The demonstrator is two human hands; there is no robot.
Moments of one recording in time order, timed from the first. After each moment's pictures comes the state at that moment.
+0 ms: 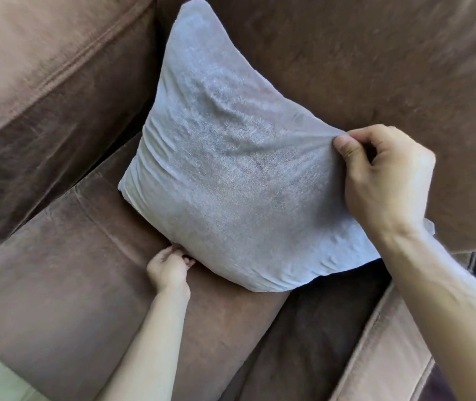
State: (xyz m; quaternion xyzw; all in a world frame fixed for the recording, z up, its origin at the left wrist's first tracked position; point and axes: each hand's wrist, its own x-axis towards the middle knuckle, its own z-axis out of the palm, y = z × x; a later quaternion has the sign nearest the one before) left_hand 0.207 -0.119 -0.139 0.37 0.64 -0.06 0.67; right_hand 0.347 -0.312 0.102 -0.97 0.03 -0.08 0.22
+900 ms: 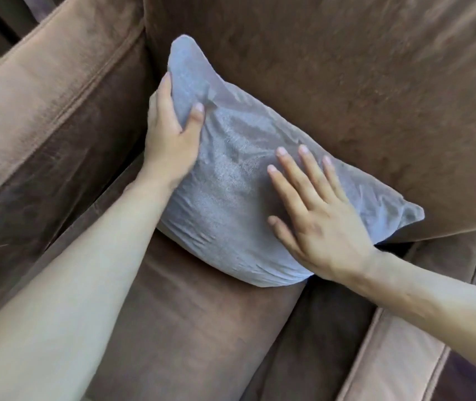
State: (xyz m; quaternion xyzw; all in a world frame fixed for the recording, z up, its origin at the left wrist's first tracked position) left_hand 0.382 -0.063 0.006 0.84 0.12 0.05 0.53; right_hand 0.289 -0.319 0.058 -0.96 -0.28 0.00 -0.01
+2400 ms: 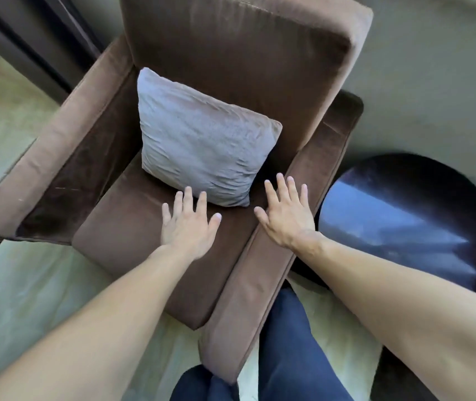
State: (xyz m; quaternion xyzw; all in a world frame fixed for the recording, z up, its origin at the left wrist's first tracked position) left_hand 0.037 -0.219 0.175 0.97 0.02 -0.26 0.03; right_hand 0.054 -0.438 0.155 -0.97 -0.04 0.24 0.08
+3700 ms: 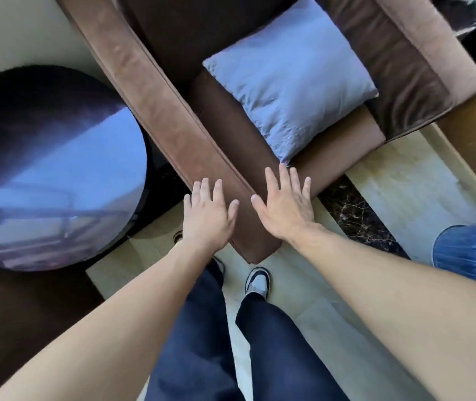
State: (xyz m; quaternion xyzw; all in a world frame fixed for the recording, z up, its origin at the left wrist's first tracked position) left_hand -0.480 -0.886 0.114 0.82 -0.50 -0.28 0.01; right_hand -0.623 -0.979 0.131 -0.80 0.53 0.19 0.21
